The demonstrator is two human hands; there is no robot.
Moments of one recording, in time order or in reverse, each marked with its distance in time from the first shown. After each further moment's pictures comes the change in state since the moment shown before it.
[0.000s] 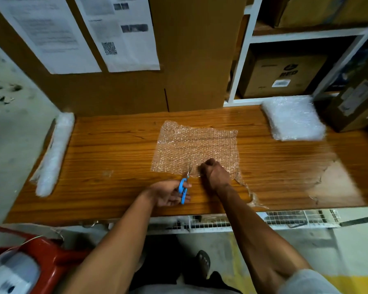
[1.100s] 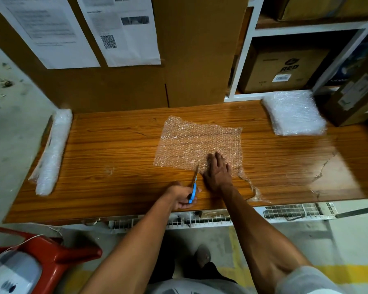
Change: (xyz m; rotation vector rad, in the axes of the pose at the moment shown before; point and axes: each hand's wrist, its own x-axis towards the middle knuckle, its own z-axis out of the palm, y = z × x) left_hand 0.006 -0.016 0.038 0.021 0.181 0.006; right_hand -0.010 0.011 0.015 -0.246 -0.067 -0.044
